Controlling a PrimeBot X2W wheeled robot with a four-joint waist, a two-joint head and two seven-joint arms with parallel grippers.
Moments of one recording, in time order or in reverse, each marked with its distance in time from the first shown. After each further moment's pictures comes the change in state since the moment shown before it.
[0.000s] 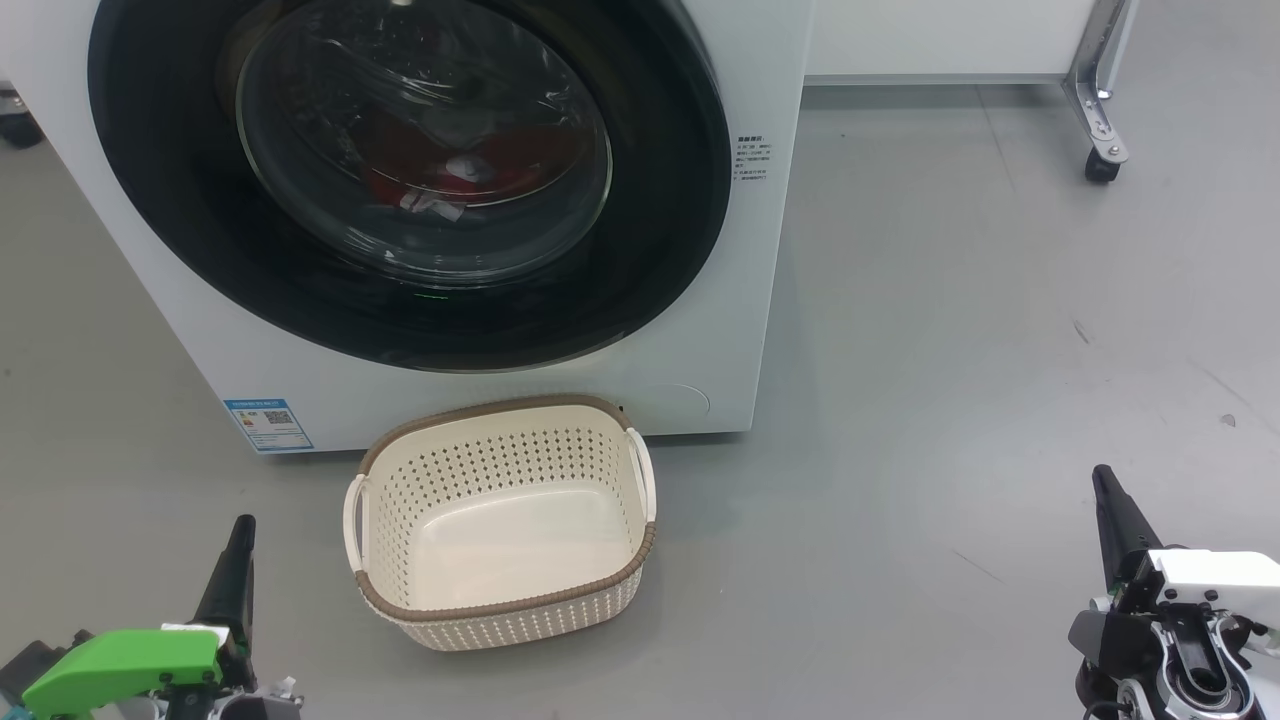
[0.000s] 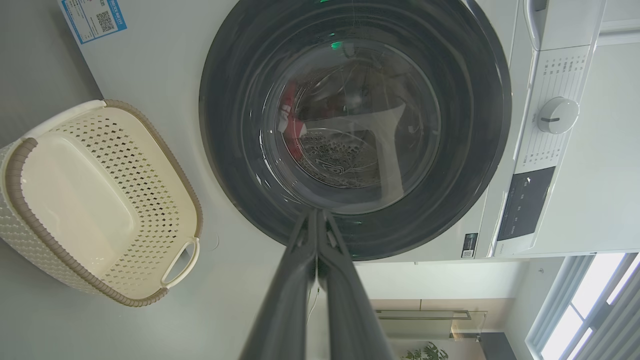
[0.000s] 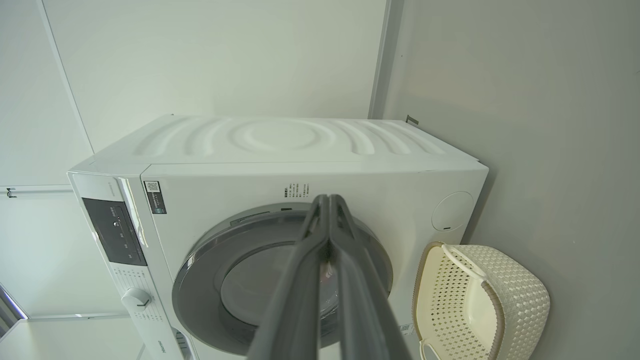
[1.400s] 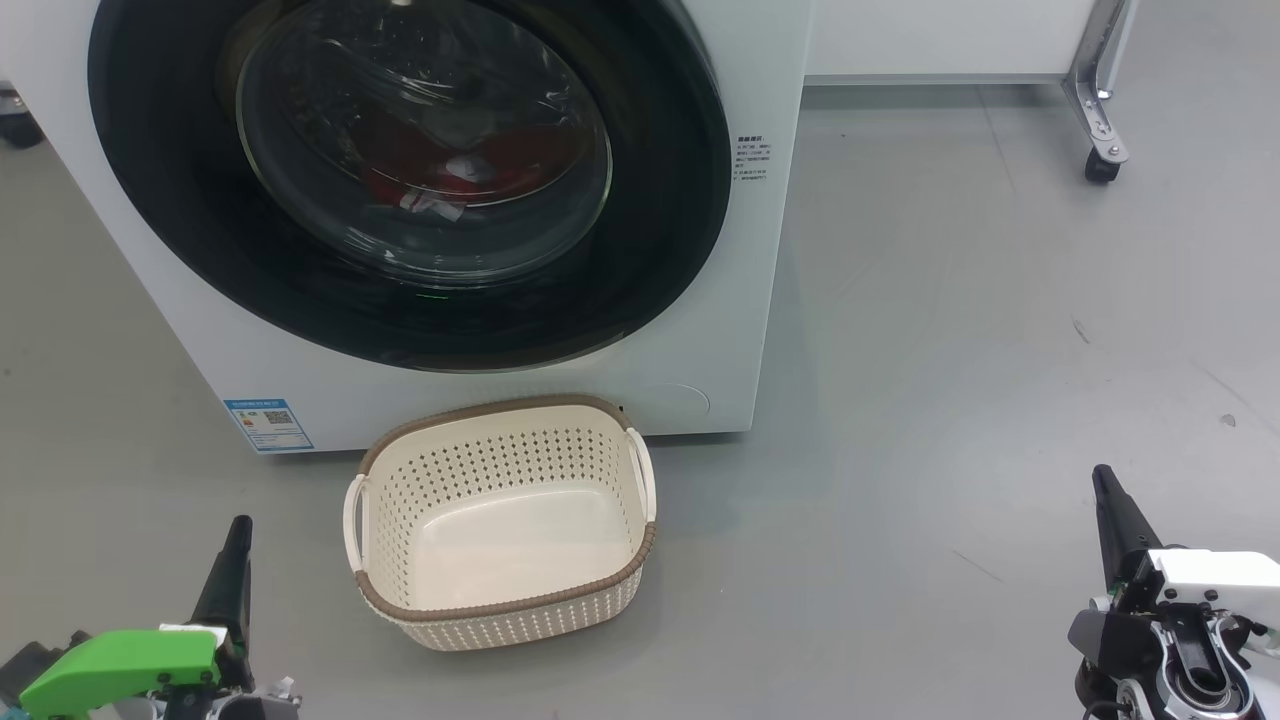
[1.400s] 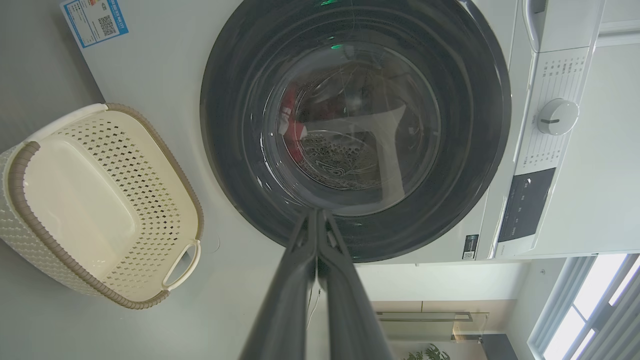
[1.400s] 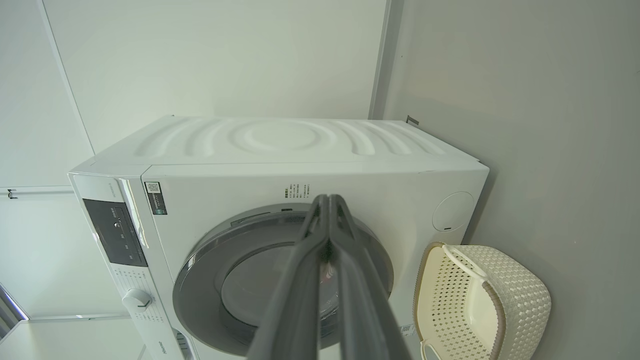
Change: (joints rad) left arm 0.001 0.004 -0.002 0.000 0.000 0.000 -0.007; right arm 0.000 -0.002 0.005 0.000 0.006 0.000 -0.006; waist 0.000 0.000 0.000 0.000
